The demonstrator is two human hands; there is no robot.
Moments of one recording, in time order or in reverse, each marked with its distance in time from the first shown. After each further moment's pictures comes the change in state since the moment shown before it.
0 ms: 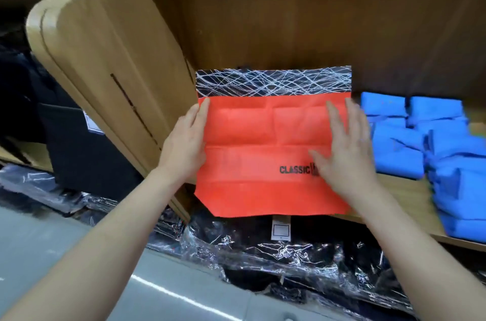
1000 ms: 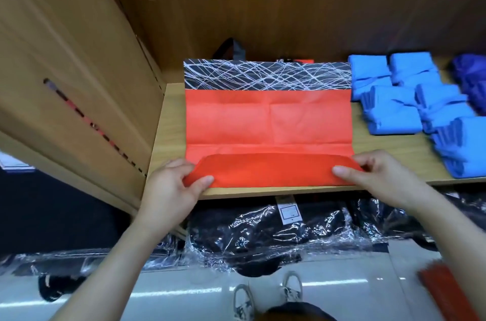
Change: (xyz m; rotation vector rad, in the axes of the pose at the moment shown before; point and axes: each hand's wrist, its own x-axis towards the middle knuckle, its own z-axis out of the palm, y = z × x) left_hand -0.019 -0.073 0.036 -0.441 -0.238 0.055; right_hand -0.051 0.003 0.004 0.576 -0.497 0.451
